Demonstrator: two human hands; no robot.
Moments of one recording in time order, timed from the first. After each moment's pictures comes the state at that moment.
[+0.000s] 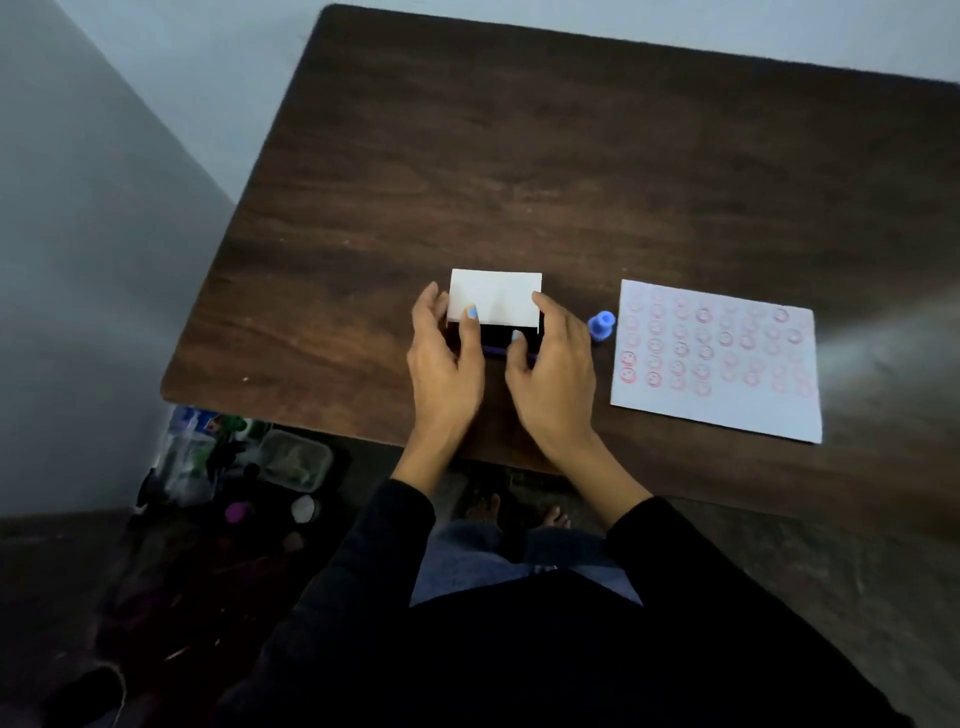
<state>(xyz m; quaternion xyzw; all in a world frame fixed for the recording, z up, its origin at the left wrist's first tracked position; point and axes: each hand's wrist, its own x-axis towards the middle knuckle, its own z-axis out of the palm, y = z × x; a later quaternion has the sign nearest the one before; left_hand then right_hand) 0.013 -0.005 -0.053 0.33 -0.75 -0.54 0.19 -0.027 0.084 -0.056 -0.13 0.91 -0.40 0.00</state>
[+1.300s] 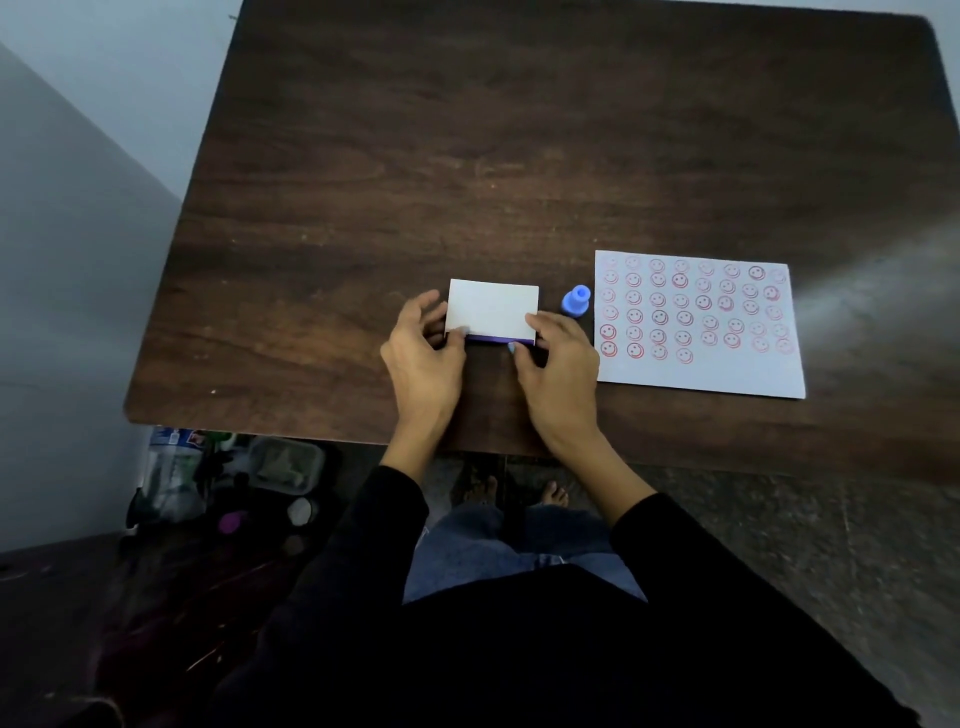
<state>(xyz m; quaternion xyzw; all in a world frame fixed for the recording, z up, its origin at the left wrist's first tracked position) 0.001 -0.010 -0.077 0.35 -0.76 -0.53 0.15 -0.027 0.111 -0.079 -0.07 0.90 -0.43 0.03</state>
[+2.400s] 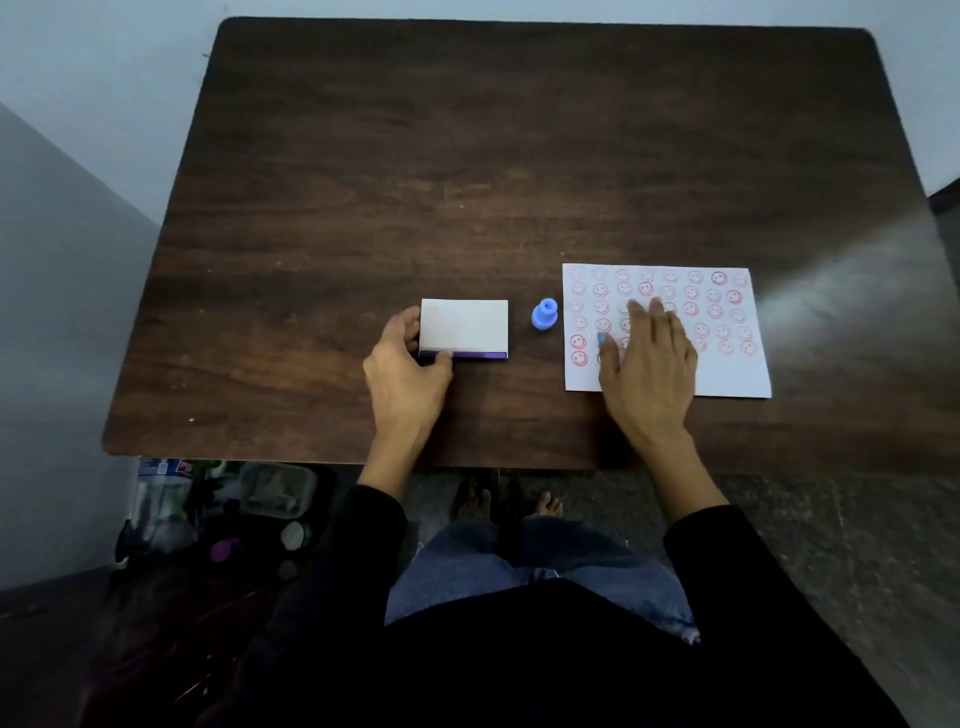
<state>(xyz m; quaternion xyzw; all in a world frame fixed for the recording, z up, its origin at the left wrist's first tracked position) -0.001 -0.003 -0.066 0.34 -0.80 -0.47 0.11 -0.067 0.206 -0.084 -0.01 0.99 -0.17 0.03</state>
